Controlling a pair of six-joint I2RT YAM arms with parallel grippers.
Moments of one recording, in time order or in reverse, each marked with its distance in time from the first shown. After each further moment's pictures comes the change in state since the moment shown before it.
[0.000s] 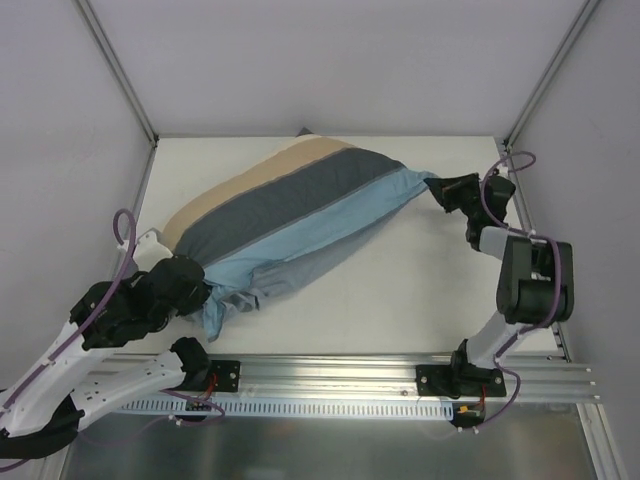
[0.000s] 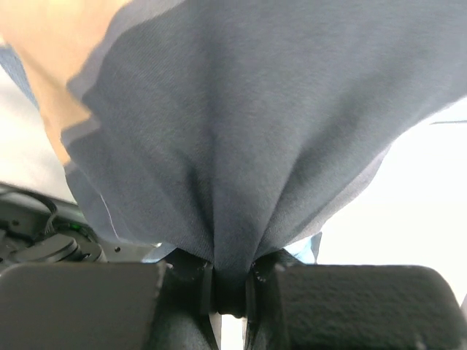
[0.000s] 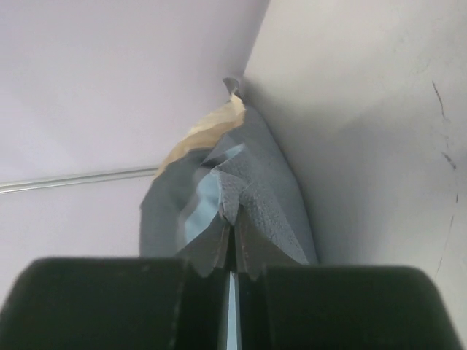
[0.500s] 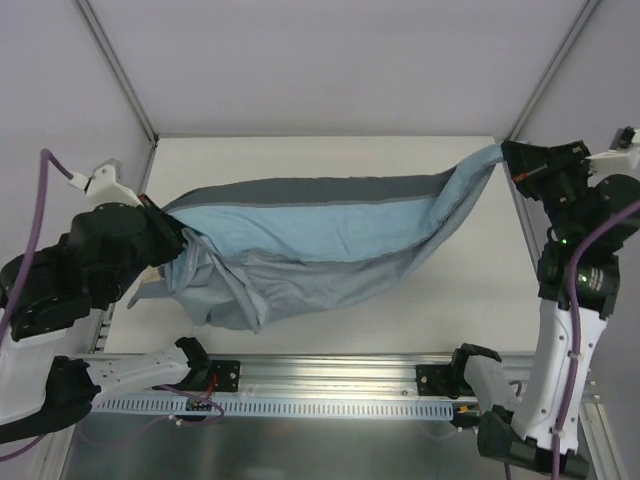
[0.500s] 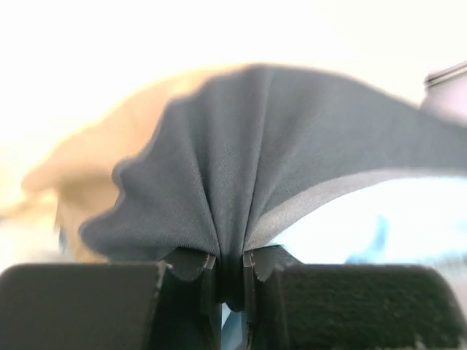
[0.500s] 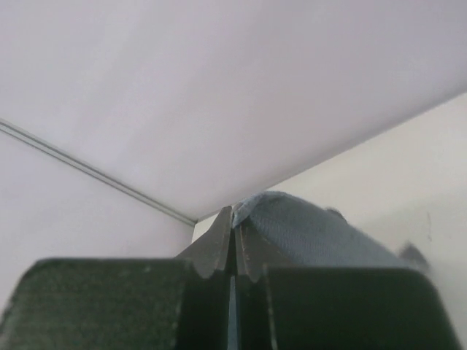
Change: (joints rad) left arm 0.000 0.314 0.718 -0.025 -0.105 0.393; right arm -0.139 -0.886 0.441 -0.979 0.118 -0.453
